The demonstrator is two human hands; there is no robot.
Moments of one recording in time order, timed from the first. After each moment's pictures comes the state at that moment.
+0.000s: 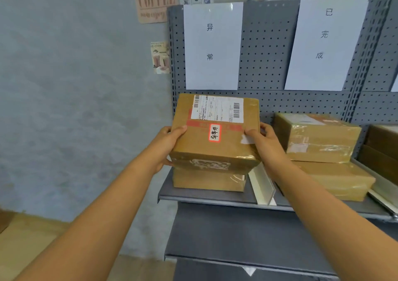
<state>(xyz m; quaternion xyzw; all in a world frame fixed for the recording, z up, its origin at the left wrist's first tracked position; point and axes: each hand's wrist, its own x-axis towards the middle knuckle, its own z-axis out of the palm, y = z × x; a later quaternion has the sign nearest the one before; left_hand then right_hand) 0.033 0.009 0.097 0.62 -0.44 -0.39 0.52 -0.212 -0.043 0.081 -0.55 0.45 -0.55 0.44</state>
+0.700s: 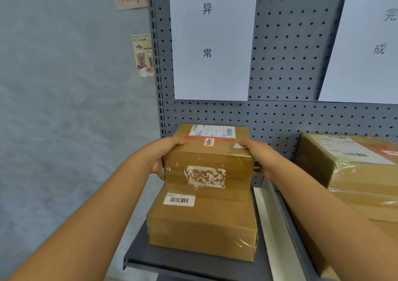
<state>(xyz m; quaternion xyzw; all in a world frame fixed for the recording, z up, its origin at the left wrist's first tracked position) 0.061 -0.191 0.096 0.69 -0.35 -0.47 0.42 -0.183 -0.253 0.081 -0.54 0.55 -0.37 0.52</state>
